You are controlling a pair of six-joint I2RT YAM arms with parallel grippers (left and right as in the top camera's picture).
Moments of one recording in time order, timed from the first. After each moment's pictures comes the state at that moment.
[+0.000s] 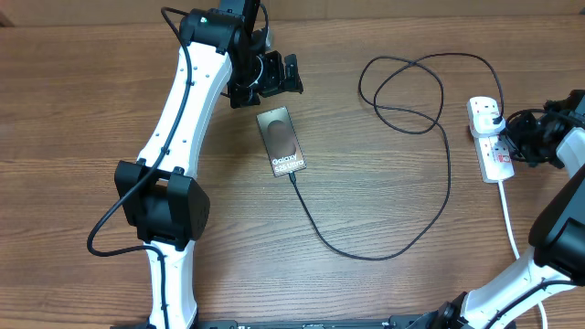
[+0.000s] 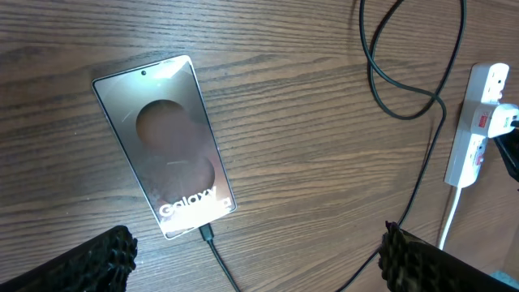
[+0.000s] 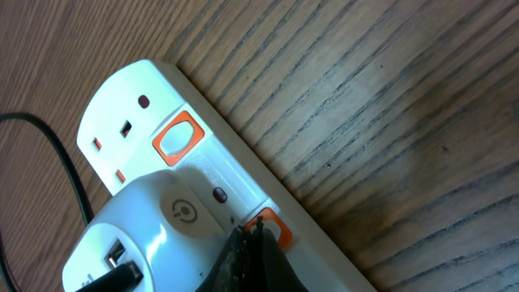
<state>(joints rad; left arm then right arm) -0.28 2.21 2.26 -1.34 0.38 -0.42 -0.56 2.02 1.33 -0.48 -0.34 0.33</state>
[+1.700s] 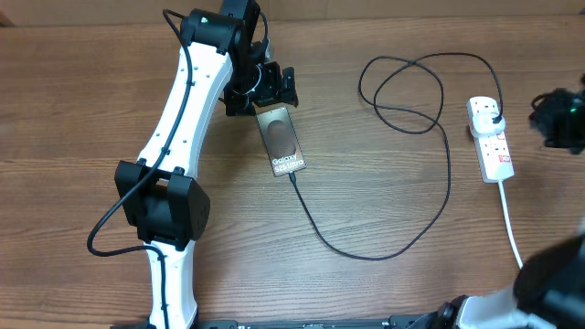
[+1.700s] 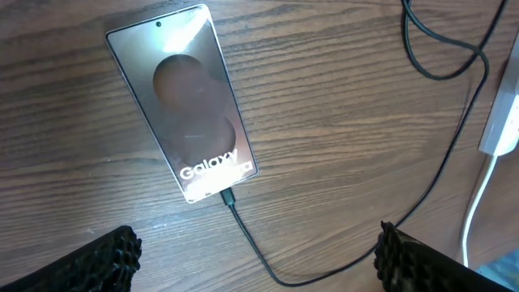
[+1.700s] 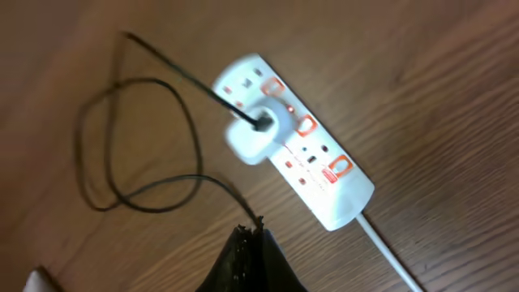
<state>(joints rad) -0.28 2.21 2.26 -1.45 0.36 -0.35 -0.52 1.67 1.62 -1.07 -0.23 0.25</state>
